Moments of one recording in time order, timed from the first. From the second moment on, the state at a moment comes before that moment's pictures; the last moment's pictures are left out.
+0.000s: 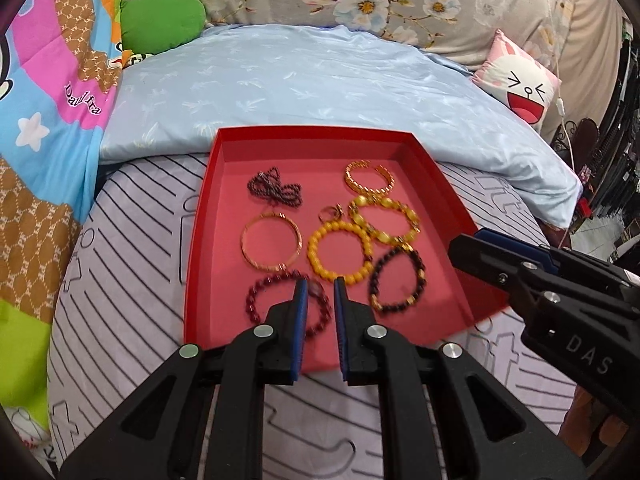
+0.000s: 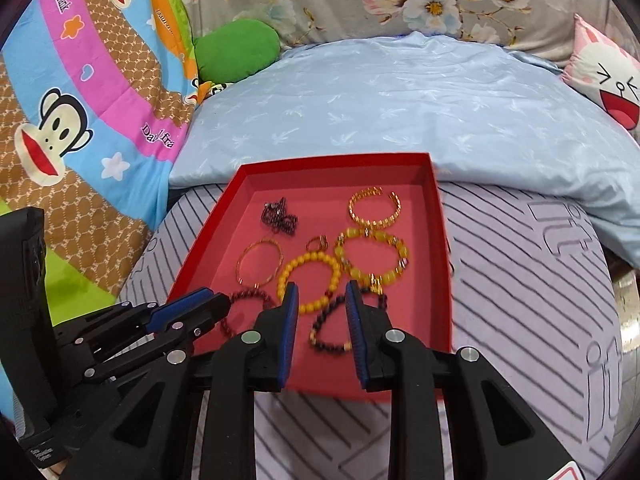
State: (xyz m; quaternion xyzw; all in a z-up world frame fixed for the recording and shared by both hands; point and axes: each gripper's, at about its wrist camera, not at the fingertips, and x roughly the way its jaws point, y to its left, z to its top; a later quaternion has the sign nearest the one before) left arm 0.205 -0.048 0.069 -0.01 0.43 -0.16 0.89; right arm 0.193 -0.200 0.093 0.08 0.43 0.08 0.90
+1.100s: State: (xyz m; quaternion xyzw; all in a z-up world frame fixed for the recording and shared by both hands) left arm 0.059 -0.088 0.025 0.04 0.49 -0.21 0.85; right arm 0.047 -0.260 0.020 0.09 0.49 -0.01 0.87
